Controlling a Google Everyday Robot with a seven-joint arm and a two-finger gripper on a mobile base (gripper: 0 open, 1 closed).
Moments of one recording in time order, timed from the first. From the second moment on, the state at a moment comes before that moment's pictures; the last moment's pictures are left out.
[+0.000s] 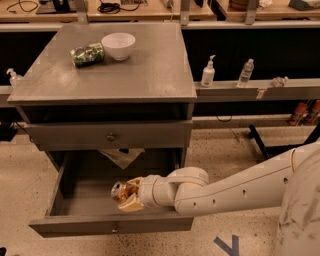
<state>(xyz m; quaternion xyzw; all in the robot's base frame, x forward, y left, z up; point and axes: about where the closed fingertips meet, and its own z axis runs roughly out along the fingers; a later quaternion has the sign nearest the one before) 0.504 0.100 0.552 -0.55 0.69 0.22 0.41</state>
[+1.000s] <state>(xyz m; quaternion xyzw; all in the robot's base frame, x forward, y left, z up) 0.555 0.034 0.709 -0.55 0.61 0.24 0.51</state>
